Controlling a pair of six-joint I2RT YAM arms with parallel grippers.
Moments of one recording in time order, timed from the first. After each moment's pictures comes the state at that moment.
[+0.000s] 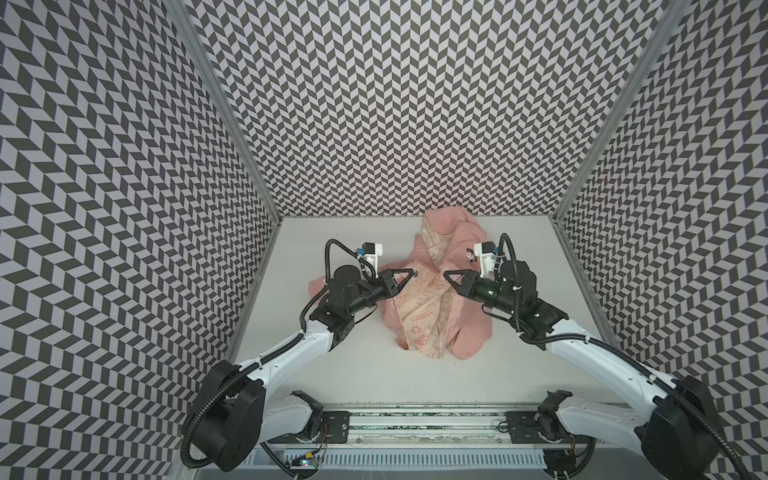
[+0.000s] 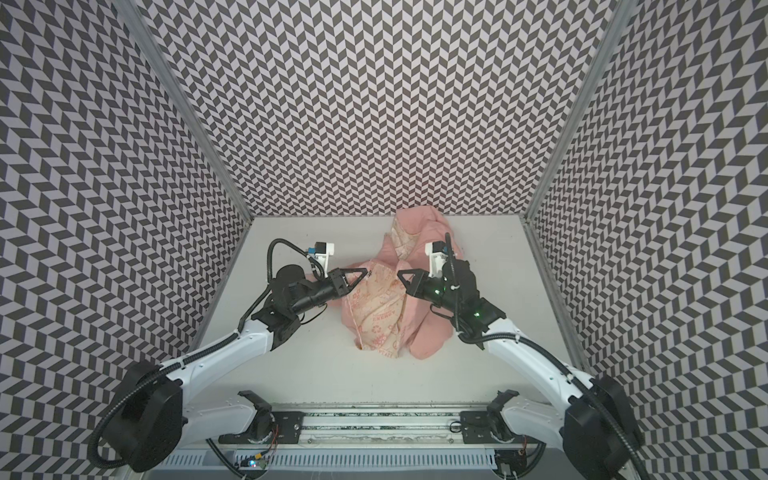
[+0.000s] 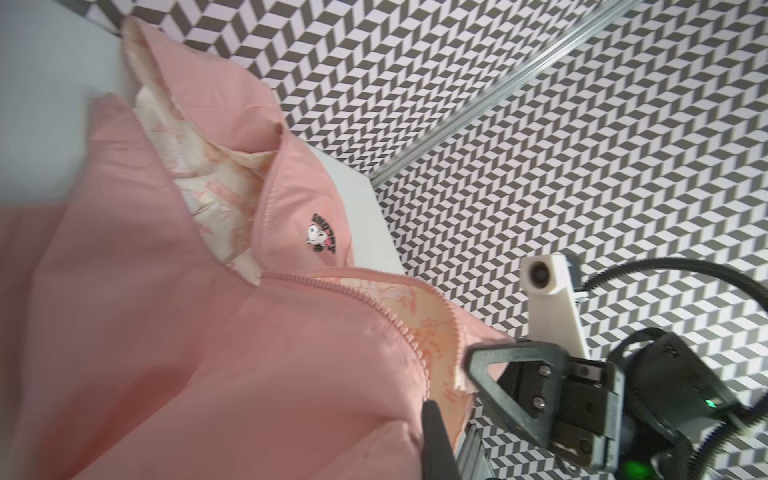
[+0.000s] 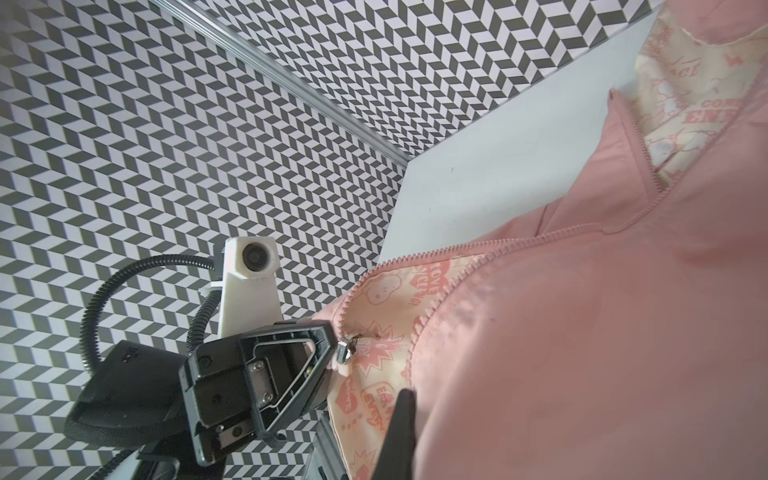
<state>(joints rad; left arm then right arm) -0.48 1.25 0.66 0.60 0.59 -0.93 0.51 1.17 0.76 0.25 -0.32 0.94</state>
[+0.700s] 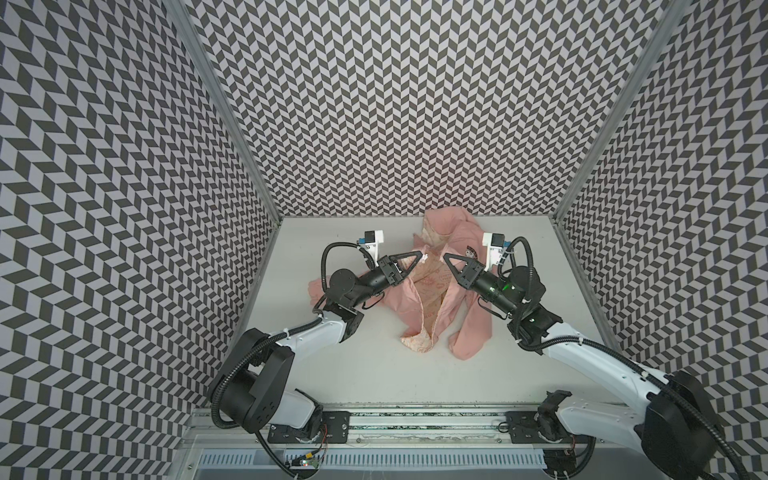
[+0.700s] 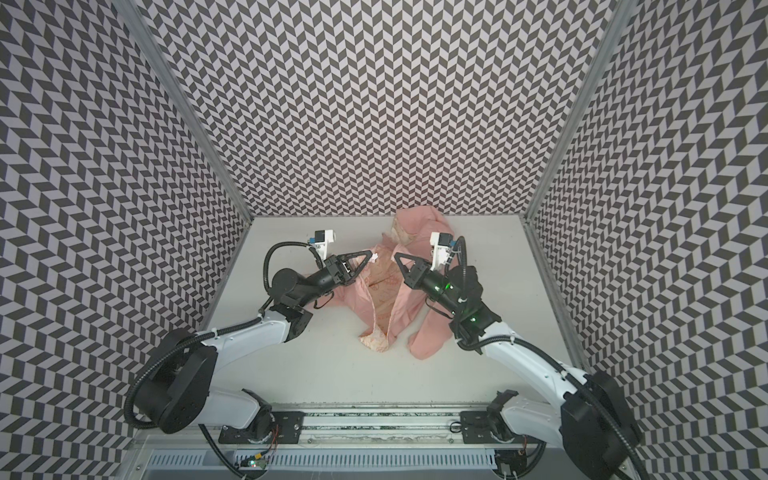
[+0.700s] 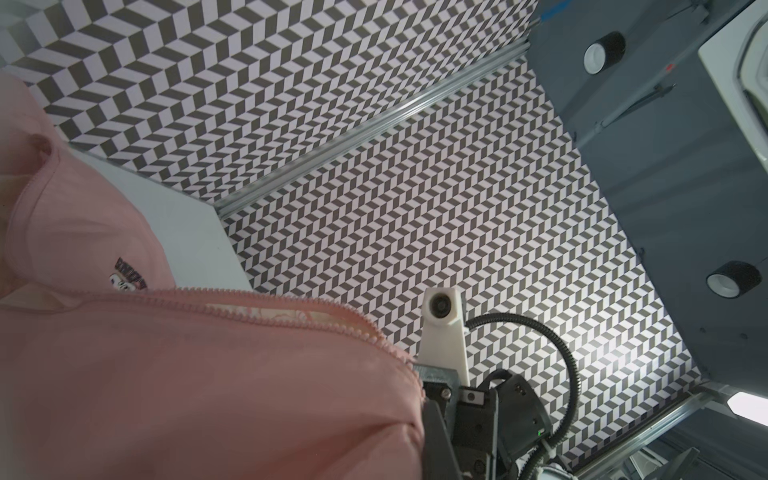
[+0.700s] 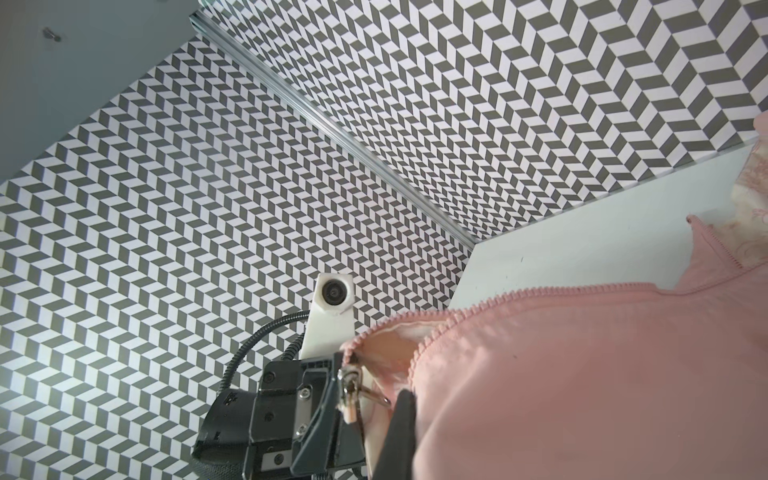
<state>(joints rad) -0.49 1.43 0.67 1.22 0.64 -1.29 0.55 1.17 0.69 0.66 -0.21 0.99</state>
